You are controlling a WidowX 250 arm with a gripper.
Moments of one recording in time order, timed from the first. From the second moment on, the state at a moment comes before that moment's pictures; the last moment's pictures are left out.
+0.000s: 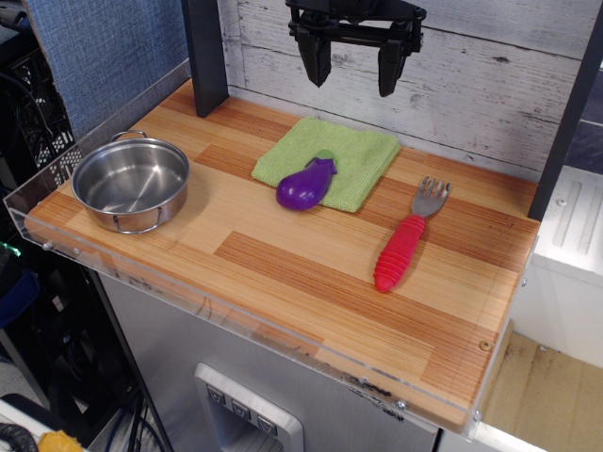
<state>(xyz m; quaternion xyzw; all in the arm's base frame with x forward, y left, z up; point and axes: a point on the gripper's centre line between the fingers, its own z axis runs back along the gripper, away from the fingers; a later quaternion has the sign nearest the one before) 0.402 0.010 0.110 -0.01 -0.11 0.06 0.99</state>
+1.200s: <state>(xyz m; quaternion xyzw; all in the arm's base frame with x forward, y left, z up) 0.373 -0.076 0.053 -0.02 -0.10 -0.01 0.99</state>
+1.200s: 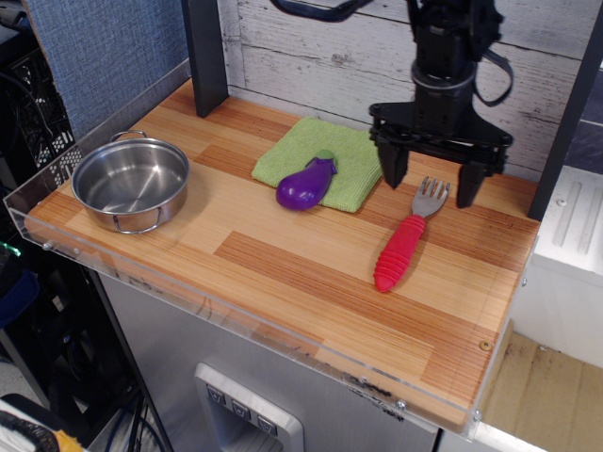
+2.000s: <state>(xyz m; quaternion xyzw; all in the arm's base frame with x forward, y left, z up) 0.360 -0.080 0.009 0.02 0.01 0.00 1.00</state>
